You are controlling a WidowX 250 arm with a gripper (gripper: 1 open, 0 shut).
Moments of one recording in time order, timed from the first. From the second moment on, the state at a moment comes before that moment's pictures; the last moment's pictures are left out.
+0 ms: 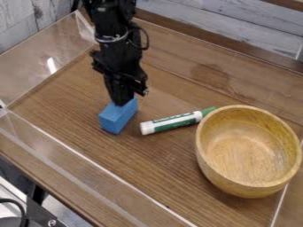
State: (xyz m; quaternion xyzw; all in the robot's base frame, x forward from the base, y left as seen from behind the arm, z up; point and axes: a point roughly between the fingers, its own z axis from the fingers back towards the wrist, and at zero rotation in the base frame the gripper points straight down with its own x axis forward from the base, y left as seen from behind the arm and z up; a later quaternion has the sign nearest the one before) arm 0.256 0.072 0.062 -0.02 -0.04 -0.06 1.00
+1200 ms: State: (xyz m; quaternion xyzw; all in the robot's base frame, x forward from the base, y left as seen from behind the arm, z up) arm 0.265 0.078 0.061 -0.01 -0.05 -0.08 1.00
